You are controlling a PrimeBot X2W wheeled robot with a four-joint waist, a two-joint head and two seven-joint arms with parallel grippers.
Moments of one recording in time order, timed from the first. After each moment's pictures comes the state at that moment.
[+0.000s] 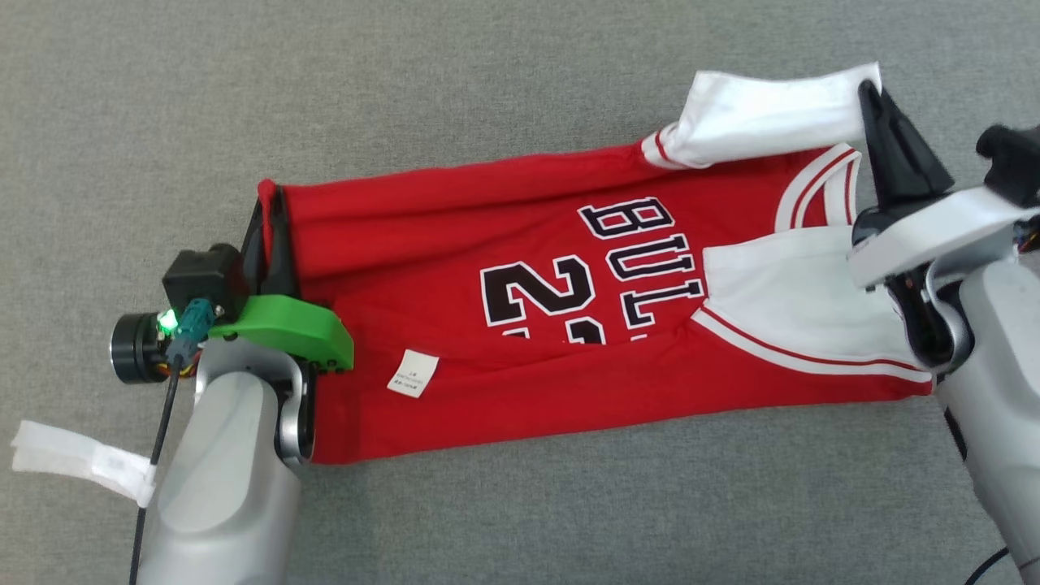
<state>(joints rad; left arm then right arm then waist) -0.55 0.08 -0.17 0.56 -0.25 0.03 -0.26 -0.69 -0.34 0.25 0.50 0.57 0.13 -0.26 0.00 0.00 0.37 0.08</state>
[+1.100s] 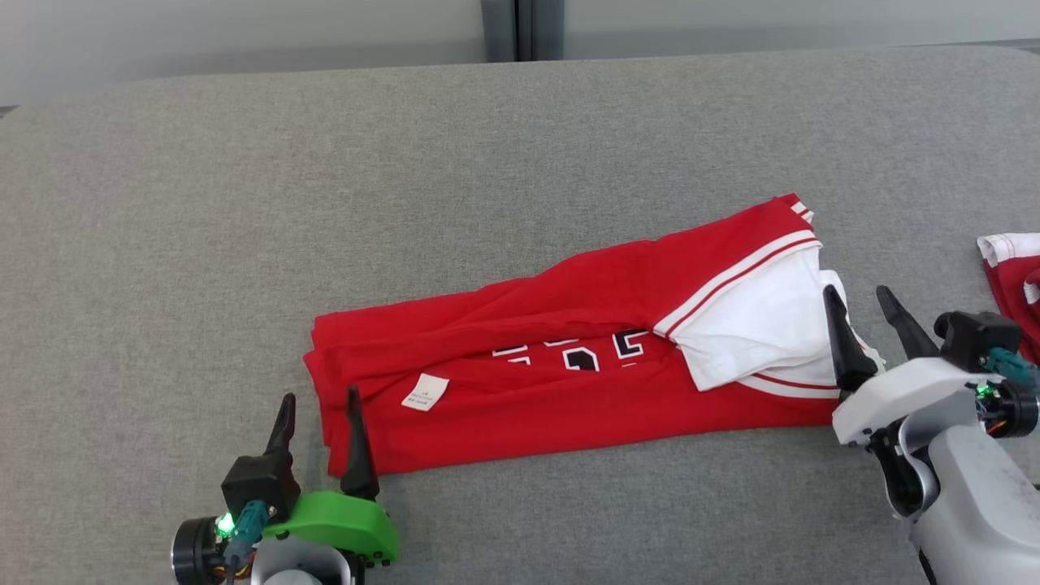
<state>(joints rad) -0.09 0.05 -0.23 0.33 -0.30 0.12 -0.26 -0.39 -0.21 0.08 0.61 0.44 0.13 -0.26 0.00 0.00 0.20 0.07</state>
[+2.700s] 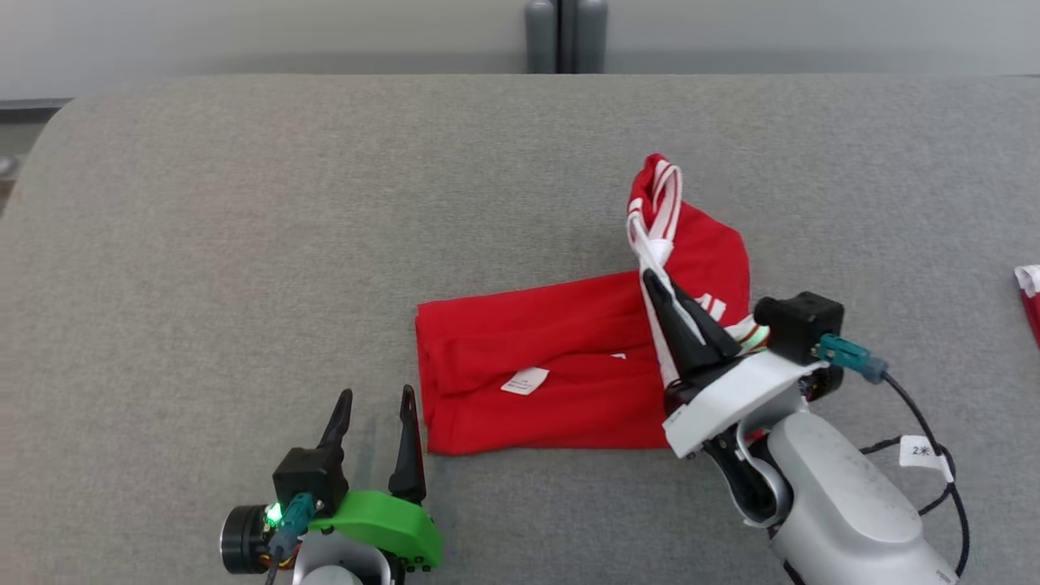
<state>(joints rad) -0.13 0.05 -0.35 0.37 -0.35 0.11 -0.26 -0.44 -0.10 0.41 0.43 0.58 0.13 -0.26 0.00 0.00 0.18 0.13</state>
